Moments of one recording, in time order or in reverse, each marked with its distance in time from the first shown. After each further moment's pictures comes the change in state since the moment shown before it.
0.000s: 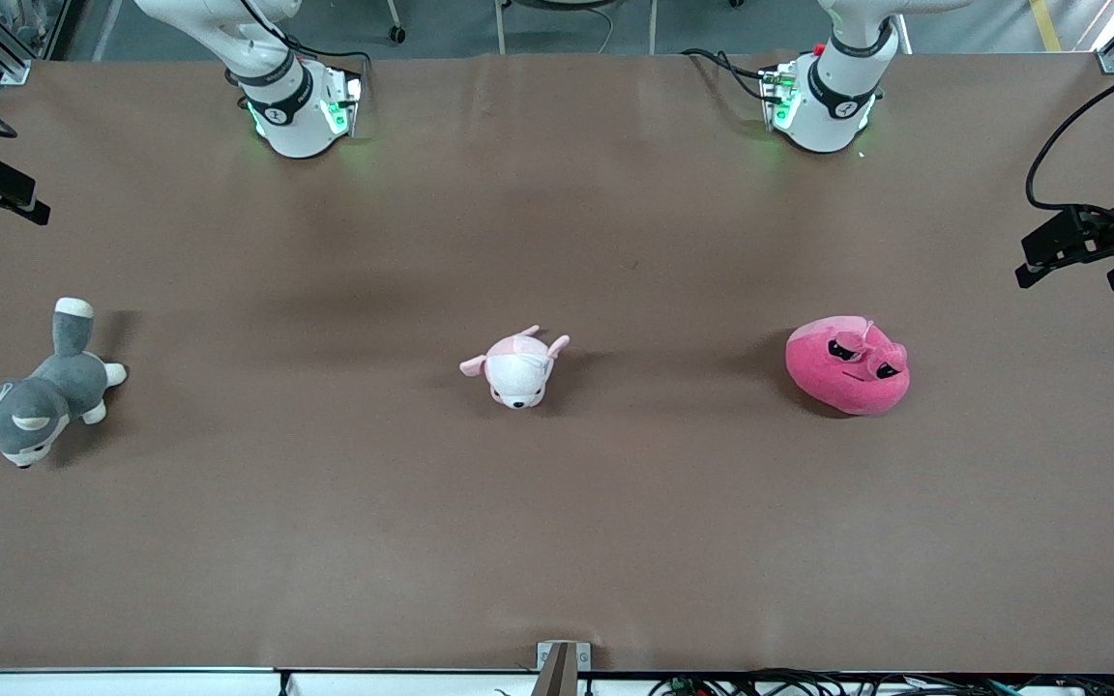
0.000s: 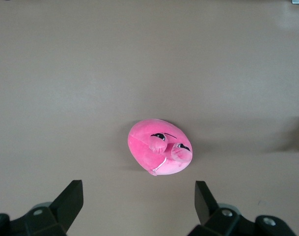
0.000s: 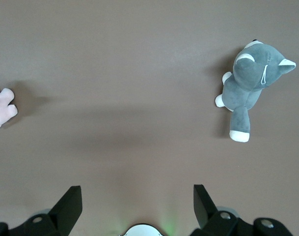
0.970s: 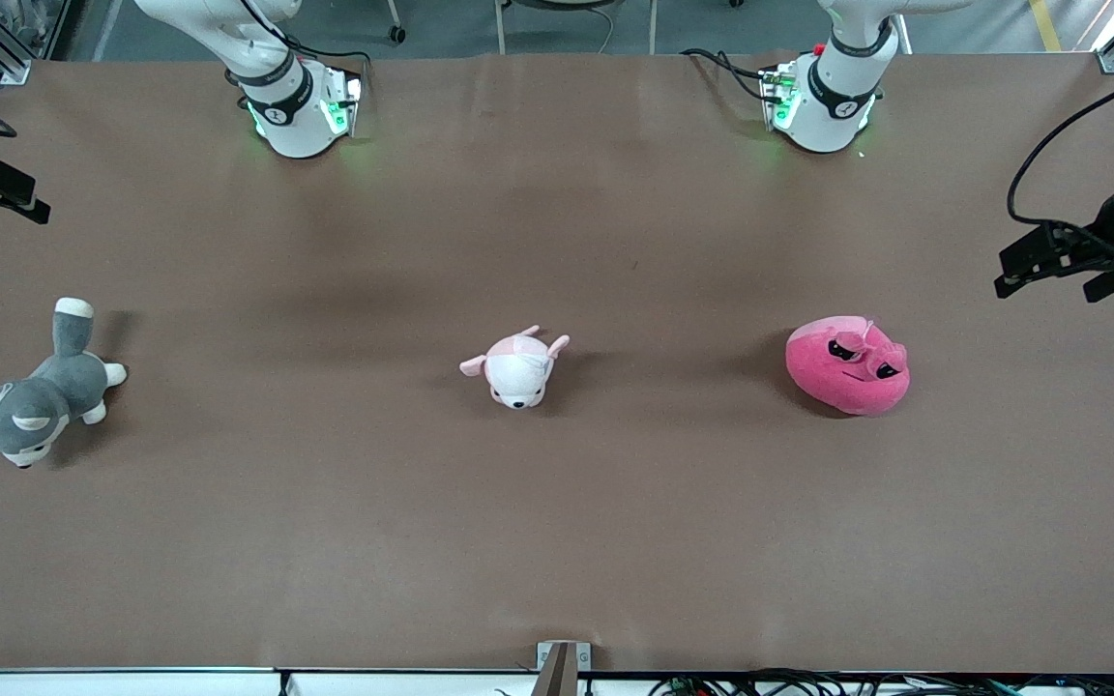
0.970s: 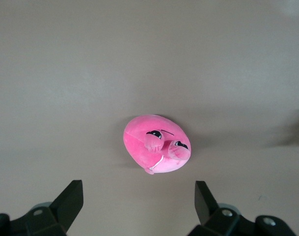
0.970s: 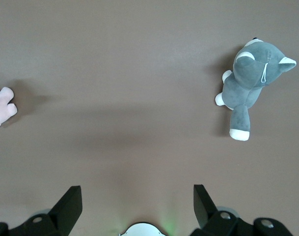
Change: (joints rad) left arm -0.011 0.053 -0.005 -0.006 0.000 -0.004 0.000; right arm 0.000 0.000 -0.002 0.000 0.000 -0.006 0.000
